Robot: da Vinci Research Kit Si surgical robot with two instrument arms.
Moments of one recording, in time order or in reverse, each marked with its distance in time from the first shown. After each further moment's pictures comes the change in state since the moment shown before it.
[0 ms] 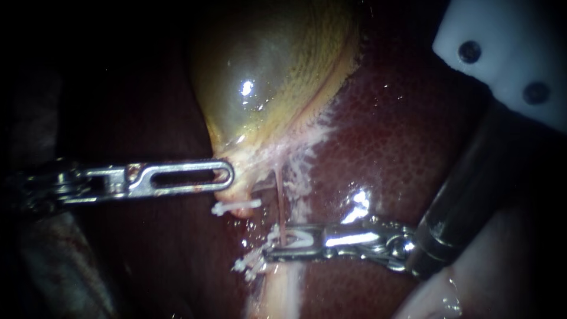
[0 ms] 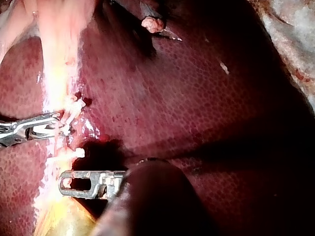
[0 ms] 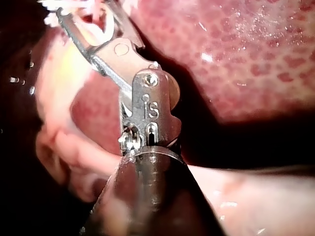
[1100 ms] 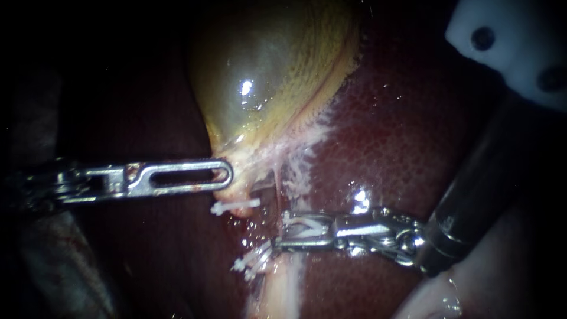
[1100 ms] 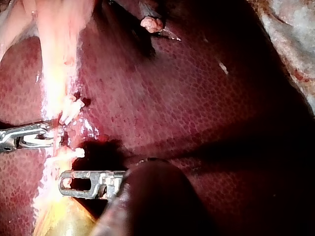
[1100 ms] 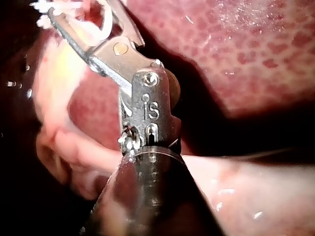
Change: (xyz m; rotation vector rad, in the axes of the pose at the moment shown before) right arm 0.002 0.000 -0.002 -0.018 0.061 -0.009; left arm 0.000 0.000 0.000 0.001 0.001 -0.001
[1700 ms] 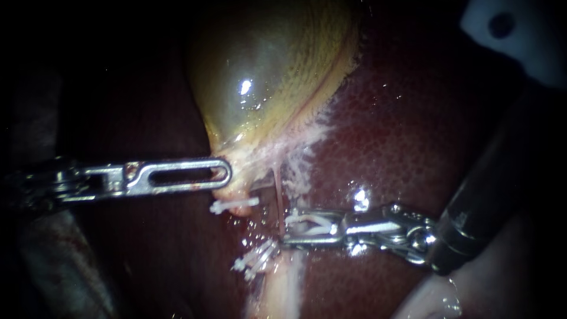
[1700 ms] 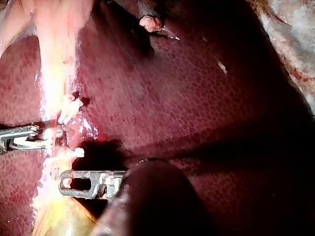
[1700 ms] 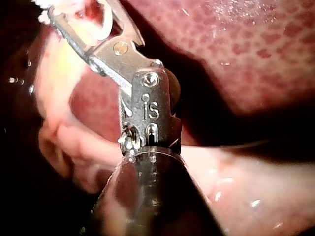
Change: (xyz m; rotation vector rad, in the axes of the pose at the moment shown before) right arm 0.001 -0.001 -0.001 0.000 -0.001 0.008; left arm 0.000 0.000 0.000 0.002 0.002 -0.001
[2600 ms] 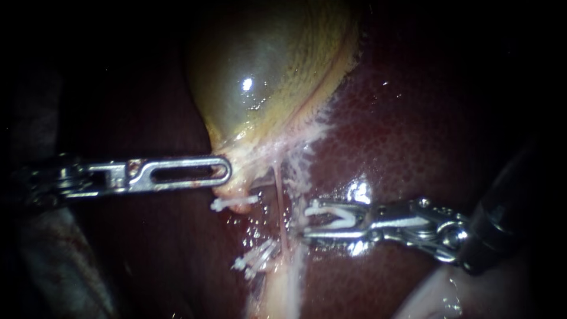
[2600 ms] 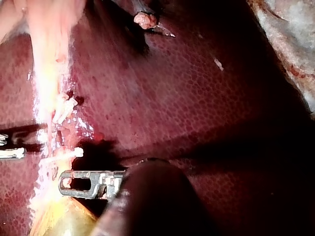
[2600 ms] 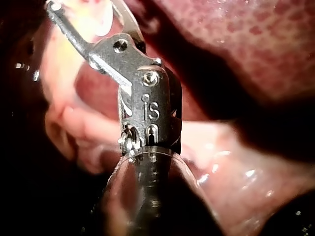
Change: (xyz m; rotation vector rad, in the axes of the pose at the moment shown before) right arm 0.002 -0.003 -0.004 0.003 0.013 0.004; left arm 0.000 -0.001 0.000 0.006 0.007 0.004
